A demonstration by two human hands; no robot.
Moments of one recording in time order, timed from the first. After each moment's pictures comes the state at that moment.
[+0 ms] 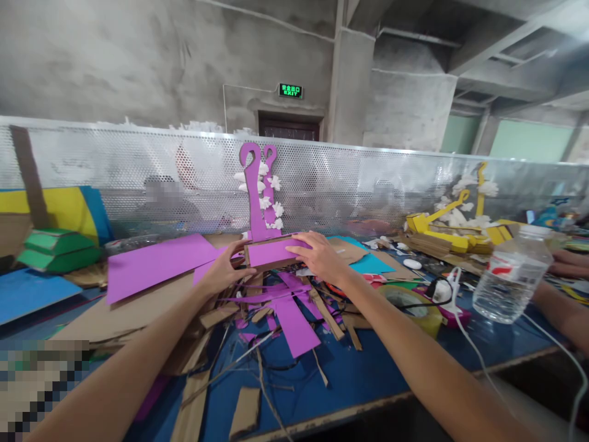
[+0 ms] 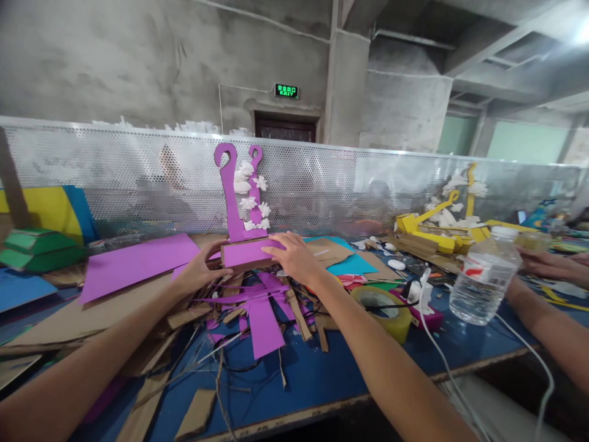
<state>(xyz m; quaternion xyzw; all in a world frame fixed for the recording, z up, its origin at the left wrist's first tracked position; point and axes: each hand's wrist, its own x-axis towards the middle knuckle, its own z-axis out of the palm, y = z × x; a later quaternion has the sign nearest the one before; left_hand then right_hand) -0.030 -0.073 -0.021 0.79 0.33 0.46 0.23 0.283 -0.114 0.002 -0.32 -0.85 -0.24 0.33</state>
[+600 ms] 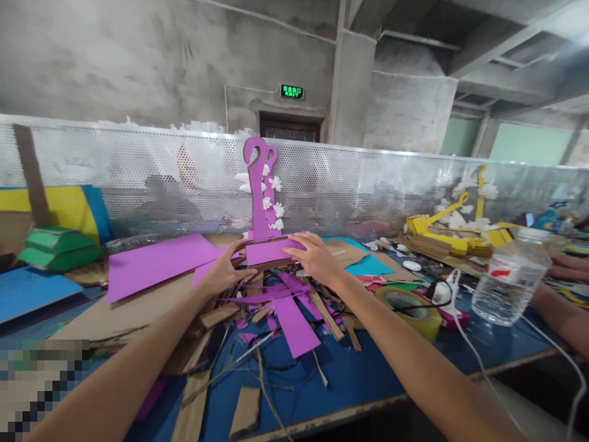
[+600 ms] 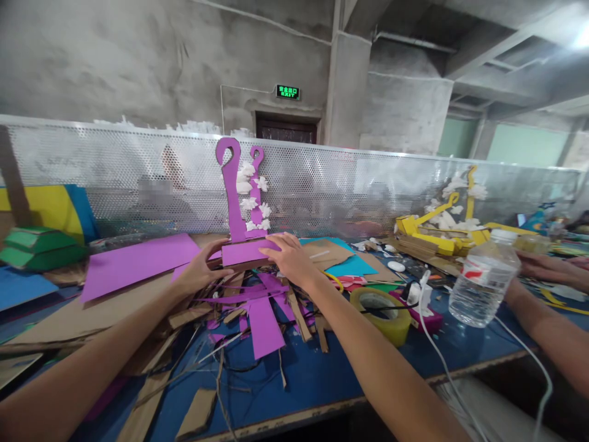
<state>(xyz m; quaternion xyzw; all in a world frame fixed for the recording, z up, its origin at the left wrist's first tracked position) -0.025 -0.085 -0.014 0.79 0.34 0.46 0.21 0.272 -0.104 -0.001 -0.33 -0.85 -0.26 0.32</state>
